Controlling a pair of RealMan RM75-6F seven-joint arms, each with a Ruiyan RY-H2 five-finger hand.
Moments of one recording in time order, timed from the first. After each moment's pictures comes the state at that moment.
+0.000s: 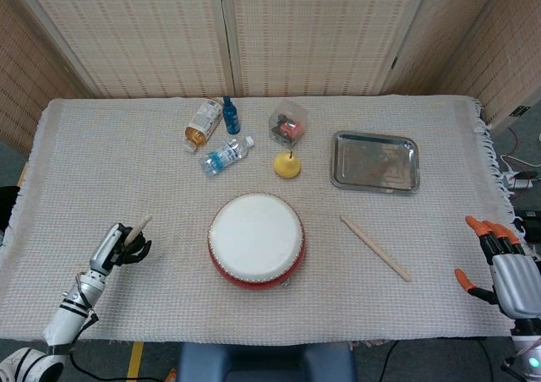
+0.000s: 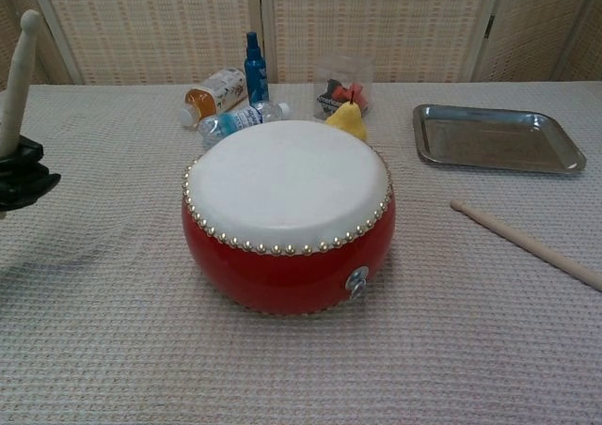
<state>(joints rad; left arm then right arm) -0.44 -1.39 -0.07 -1.34 1.50 1.15 -1.04 0.05 -1.03 0.05 -1.70 -1.54 1.46 0.11</state>
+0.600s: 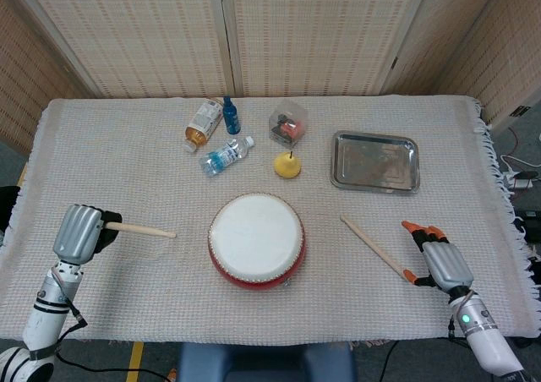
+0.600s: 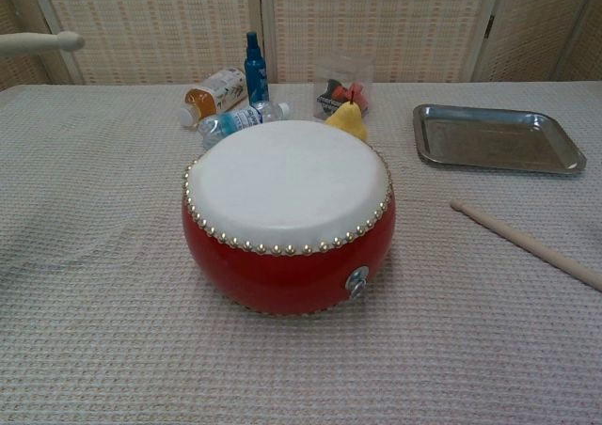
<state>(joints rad) -0.41 -1.30 -0.15 -1.48 1.53 1.41 -0.10 0.28 -1.18 0.06 -1.67 -1.27 1.03 -0.07</state>
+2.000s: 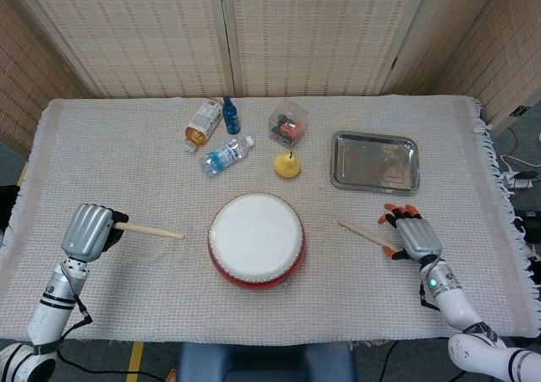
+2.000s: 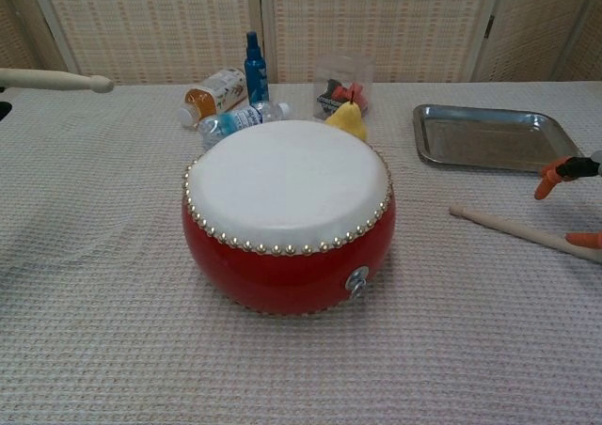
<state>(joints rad) -0.44 -1.30 -0.14 -1.48 1.49 1.33 -0.03 0.47 -1.36 0.14 -1.43 -1.13 0.86 -0.14</state>
